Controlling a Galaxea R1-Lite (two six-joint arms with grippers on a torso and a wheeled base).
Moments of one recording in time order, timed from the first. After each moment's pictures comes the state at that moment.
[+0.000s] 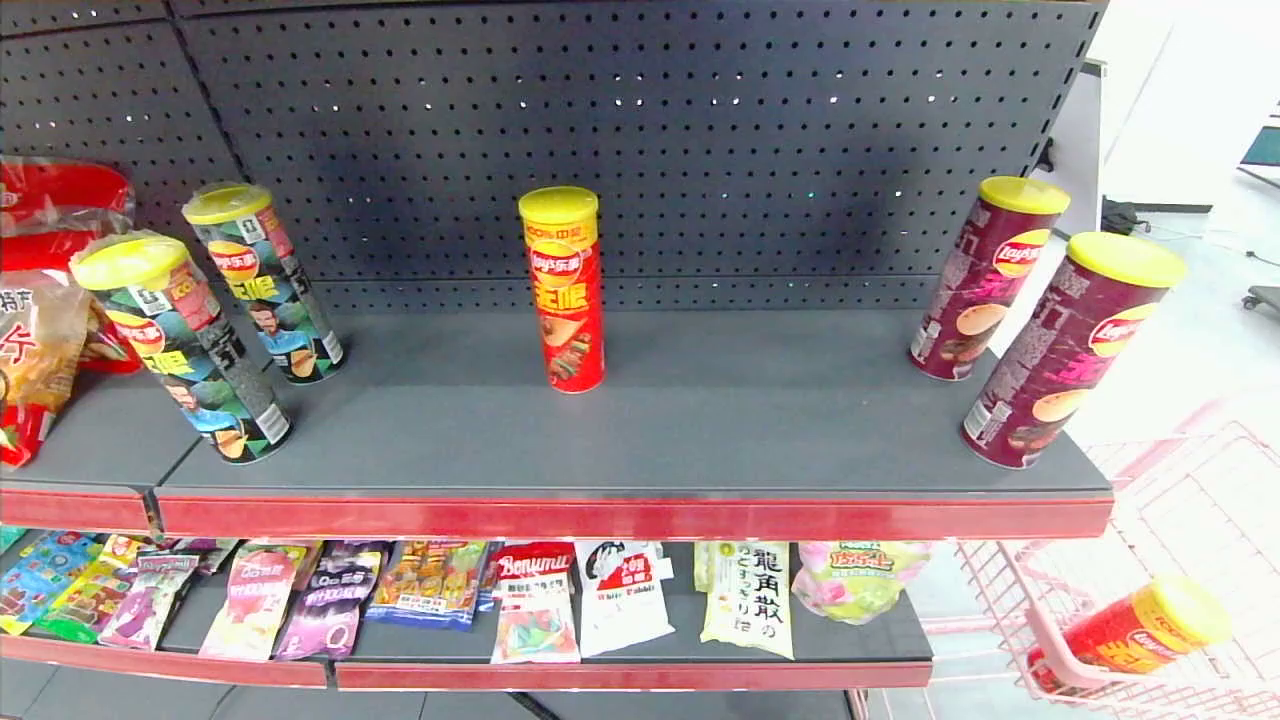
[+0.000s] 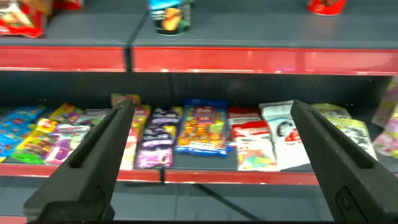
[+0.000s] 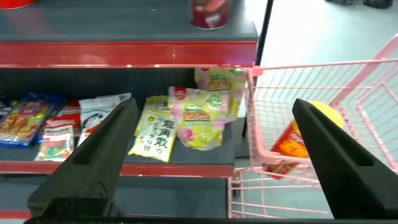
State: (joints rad) left arm 0.00 0.00 0.00 0.00 0.02 0.00; right arm 0.00 0.00 0.00 0.00 0.02 0.00
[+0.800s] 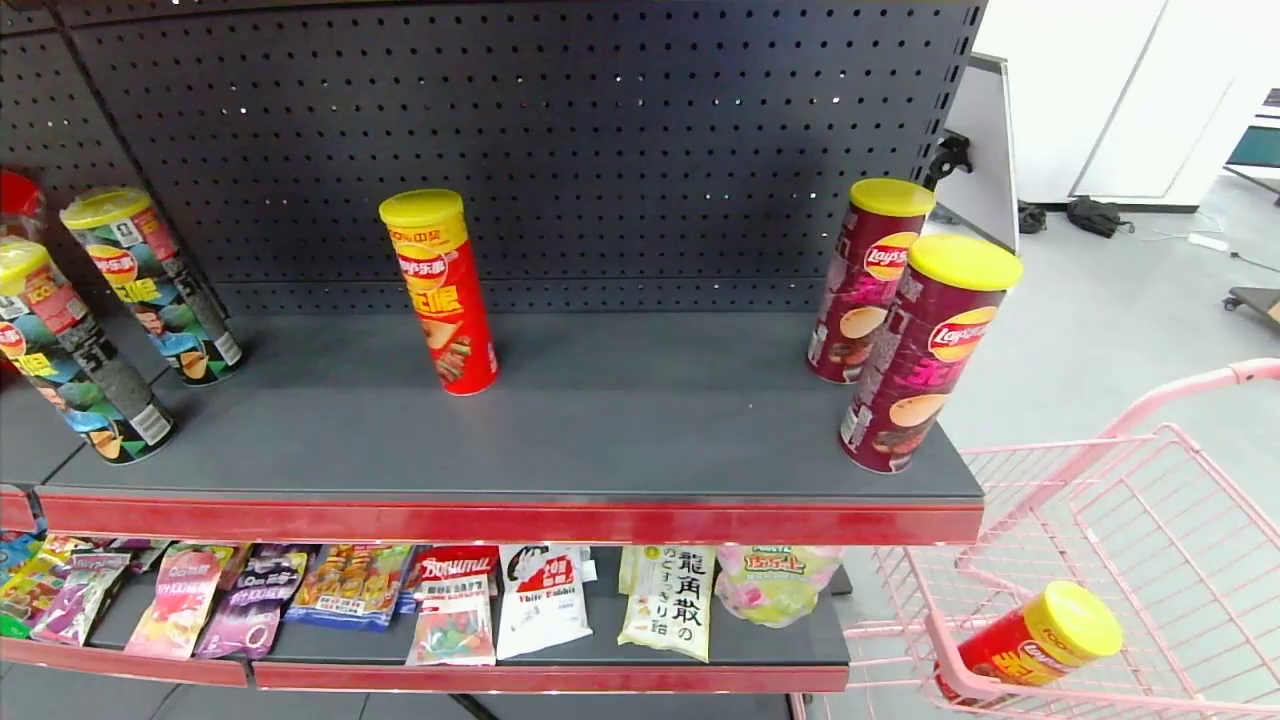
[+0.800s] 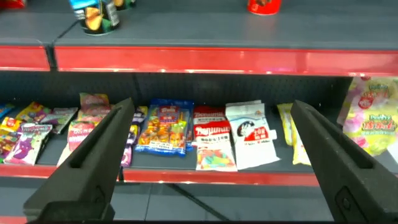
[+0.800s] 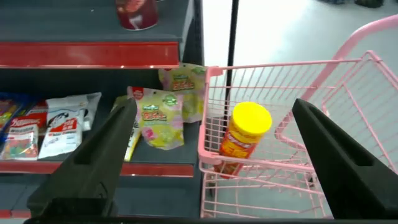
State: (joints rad) left arm 0.00 0.00 0.00 0.00 0.02 0.00; right arm 0.00 0.00 0.00 0.00 0.02 0.01
